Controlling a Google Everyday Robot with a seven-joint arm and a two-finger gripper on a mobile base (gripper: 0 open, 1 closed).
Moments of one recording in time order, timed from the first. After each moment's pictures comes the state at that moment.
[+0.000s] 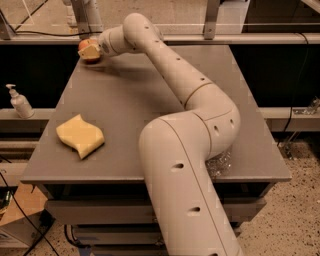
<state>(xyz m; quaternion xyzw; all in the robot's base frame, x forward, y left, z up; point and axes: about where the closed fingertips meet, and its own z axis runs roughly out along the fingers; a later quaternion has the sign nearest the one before) 0.899 0.232 0.860 -0.42 0.71 0.26 0.50</state>
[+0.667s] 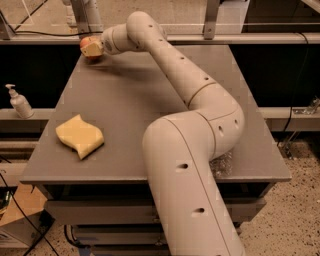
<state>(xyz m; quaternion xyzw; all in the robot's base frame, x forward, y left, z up) 0.900 0.220 0.873 -0.42 0.71 0.26 0.51</state>
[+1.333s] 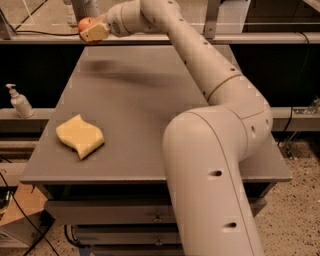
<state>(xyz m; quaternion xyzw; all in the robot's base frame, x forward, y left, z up) 0.857 0.190 0.955 -0.47 0.66 0.25 0.53</state>
